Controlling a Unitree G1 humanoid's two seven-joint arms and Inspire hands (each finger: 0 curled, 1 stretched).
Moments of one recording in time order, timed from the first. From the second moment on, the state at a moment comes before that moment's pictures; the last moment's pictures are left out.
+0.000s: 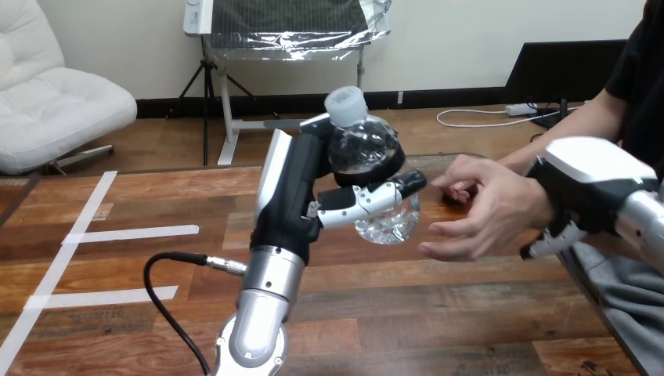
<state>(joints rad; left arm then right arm) -0.18 -0.04 -0.23 0.13 0.20 -0.27 0.09 -0.42 -0.83 0.26 0.25 -0.64 -0.06 0.32</state>
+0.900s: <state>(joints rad) -0.19 -0.04 -0.26 0.13 0.21 -0.27 0.12 -0.41 -0.81 0.26 0.13 -0.62 -0.13 0.34</state>
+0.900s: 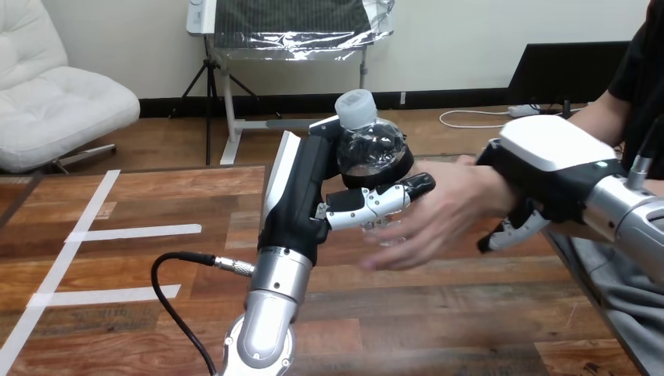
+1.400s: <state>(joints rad) -0.19 -0.04 -0.26 0.14 0.21 -0.27 0.15 -0.41 -0.81 0.26 0.12 -0.62 -0.15 0.34</state>
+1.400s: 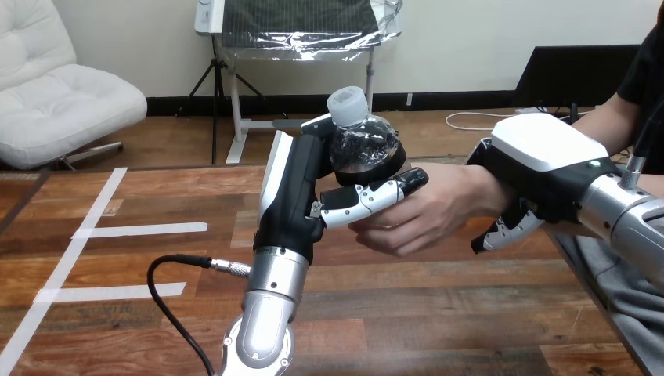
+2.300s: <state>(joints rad) -0.19 -0.04 -0.29 0.15 0.21 -0.27 0.17 -0.41 -0.81 0.26 0.12 -0.62 -0.16 0.34</state>
